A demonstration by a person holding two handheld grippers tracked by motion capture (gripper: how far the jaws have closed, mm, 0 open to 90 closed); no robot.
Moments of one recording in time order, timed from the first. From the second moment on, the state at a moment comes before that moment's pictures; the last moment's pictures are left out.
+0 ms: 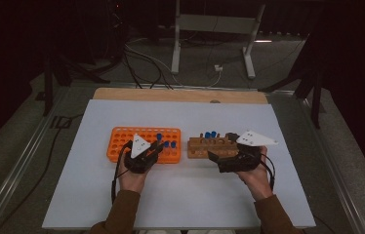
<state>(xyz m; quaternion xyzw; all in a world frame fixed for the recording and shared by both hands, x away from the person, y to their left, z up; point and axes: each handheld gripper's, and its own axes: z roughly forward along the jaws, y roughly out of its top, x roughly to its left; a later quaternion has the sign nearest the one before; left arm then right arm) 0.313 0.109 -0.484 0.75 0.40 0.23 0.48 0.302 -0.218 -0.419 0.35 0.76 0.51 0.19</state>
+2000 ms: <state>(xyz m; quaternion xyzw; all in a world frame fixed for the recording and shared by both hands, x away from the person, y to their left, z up) 0.281 0.151 -0.461 0.72 0.41 0.23 0.50 0.304 -0.216 -0.423 0.35 0.77 0.51 0.17</state>
